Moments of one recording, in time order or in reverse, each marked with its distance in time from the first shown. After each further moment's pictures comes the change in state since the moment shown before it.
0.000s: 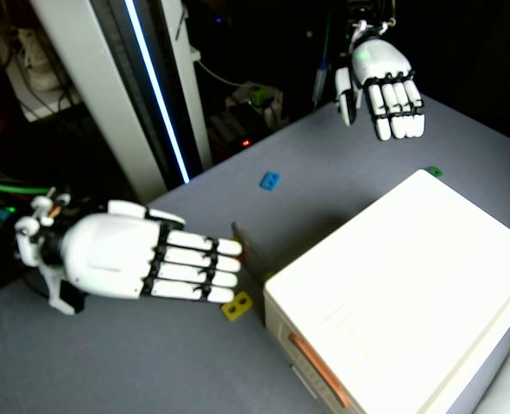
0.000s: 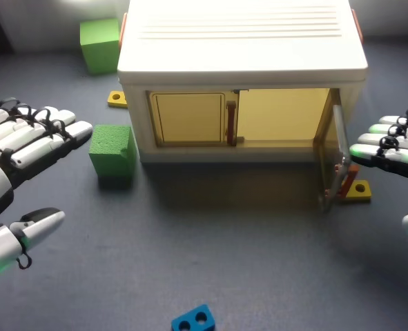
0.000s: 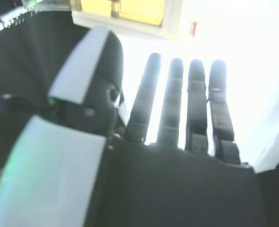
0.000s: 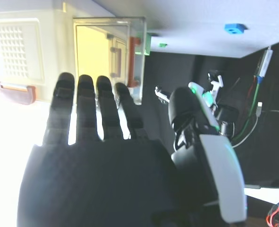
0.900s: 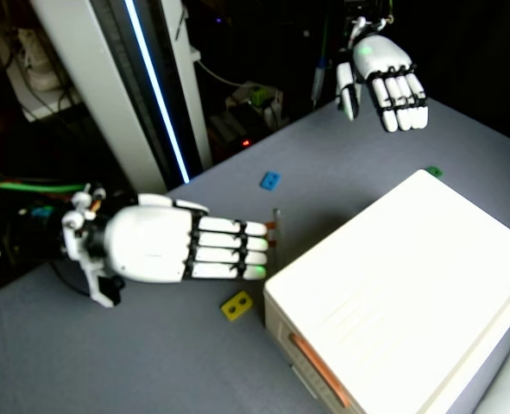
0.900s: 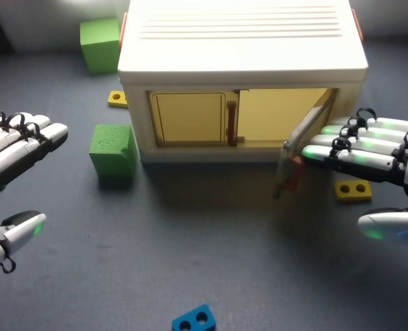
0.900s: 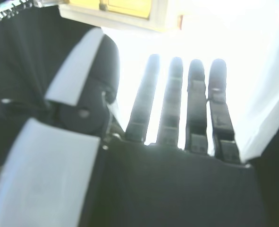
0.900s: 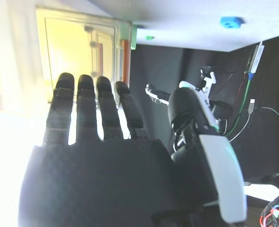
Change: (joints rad) left arm 0.078 0.000 -0.017 -0.065 -0.084 0.000; right arm 0.119 -0.089 0.035 -0.096 -0.043 0.034
